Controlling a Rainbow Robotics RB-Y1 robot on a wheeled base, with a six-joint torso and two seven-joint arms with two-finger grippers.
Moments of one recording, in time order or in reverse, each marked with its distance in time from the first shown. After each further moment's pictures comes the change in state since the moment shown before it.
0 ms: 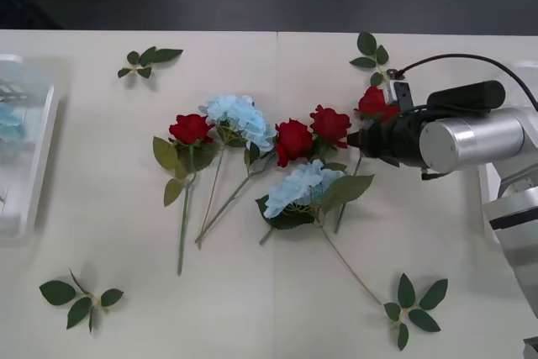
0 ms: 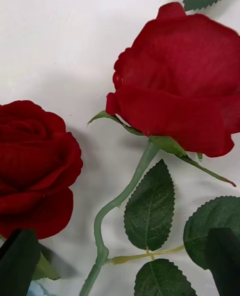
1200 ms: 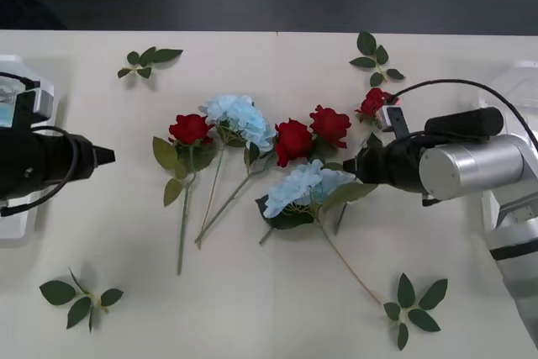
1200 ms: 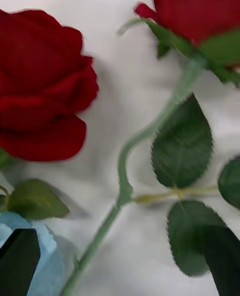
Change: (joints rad) right arm 0.131 0.023 -0.010 -0.111 -0.004 0.043 0.069; left arm -0.021 -0.149 -0.427 -0.480 -0.141 0.284 0.326
